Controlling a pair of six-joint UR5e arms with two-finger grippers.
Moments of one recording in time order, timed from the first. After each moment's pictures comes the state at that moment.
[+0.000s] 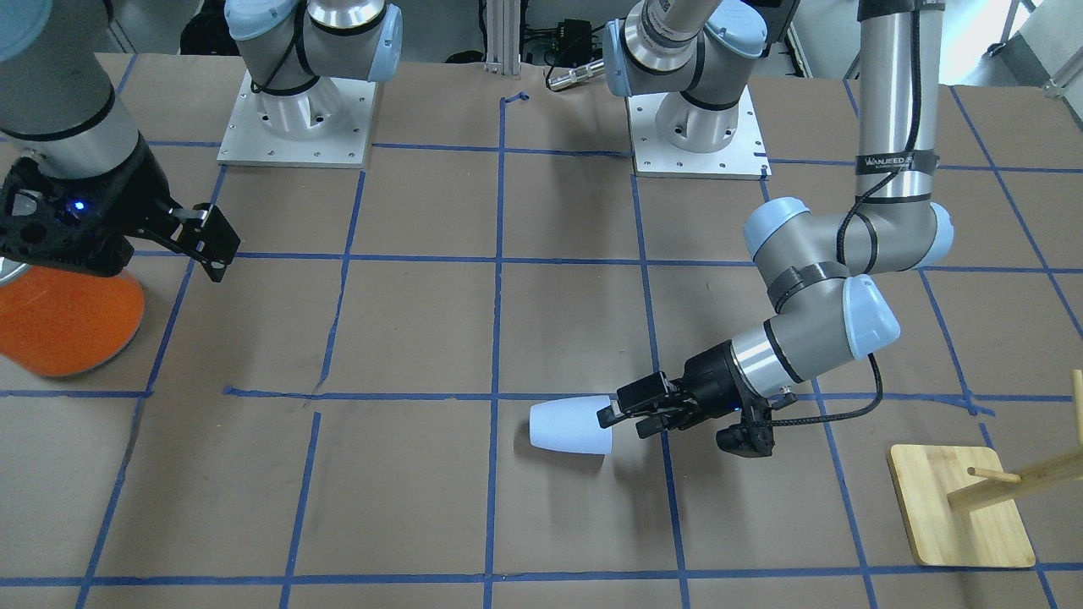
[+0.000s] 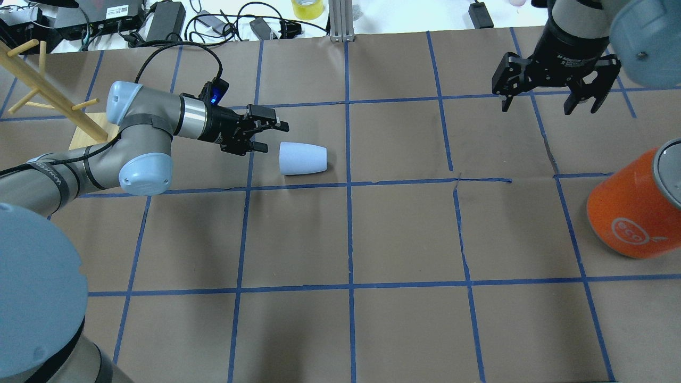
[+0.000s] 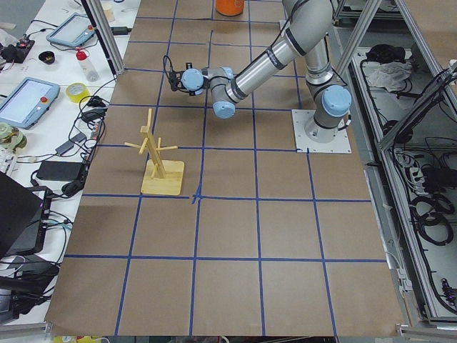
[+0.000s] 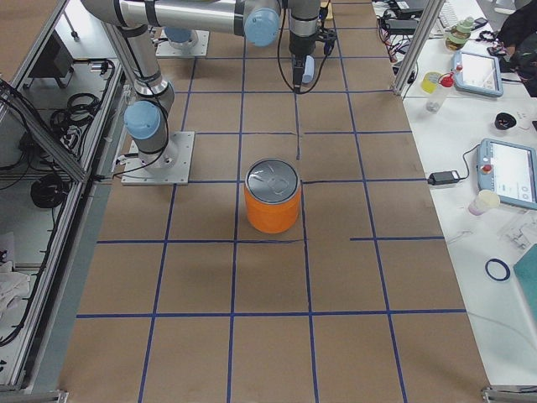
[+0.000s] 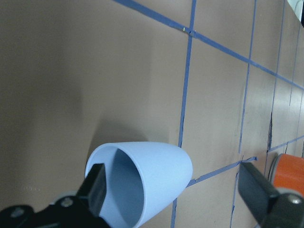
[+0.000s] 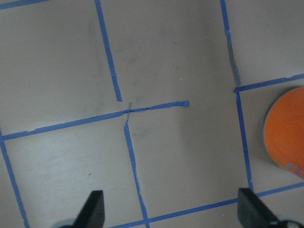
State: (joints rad) left arm -1.39 -2.04 -1.89 -0.74 0.73 -0.01; right arm 1.52 -1.54 1.58 -1.64 -1.64 0.14
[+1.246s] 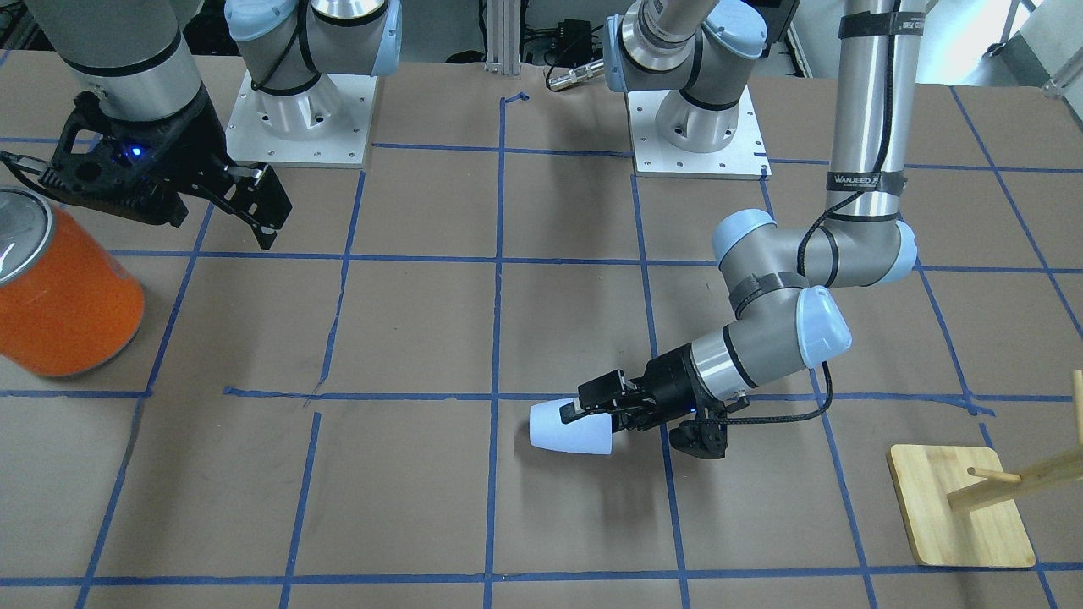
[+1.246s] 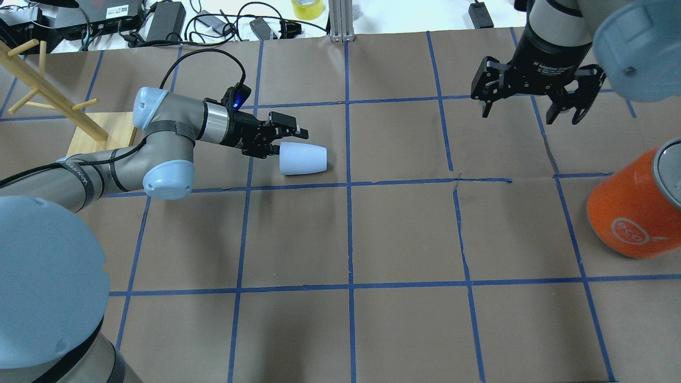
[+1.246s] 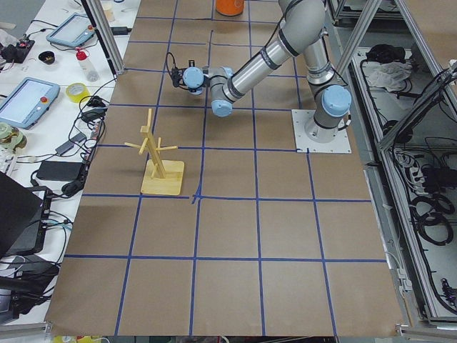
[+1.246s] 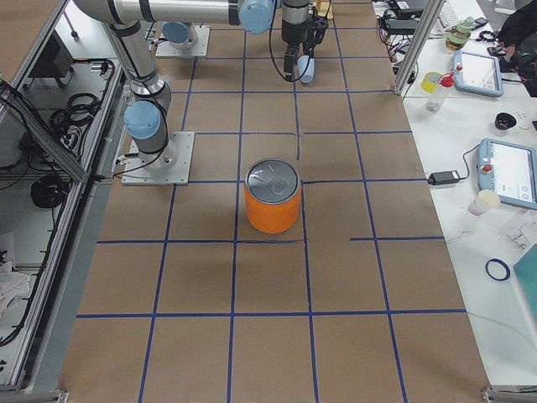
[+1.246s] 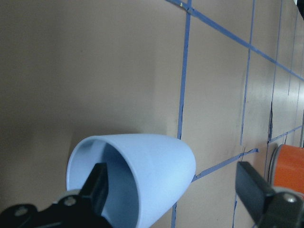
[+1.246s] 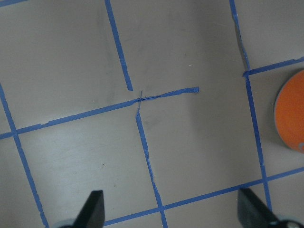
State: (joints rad) left arm -1.46 -2.08 -1.89 -0.67 0.71 -0.02; right arm 1.56 -1.56 1.59 -1.62 -1.64 0.22
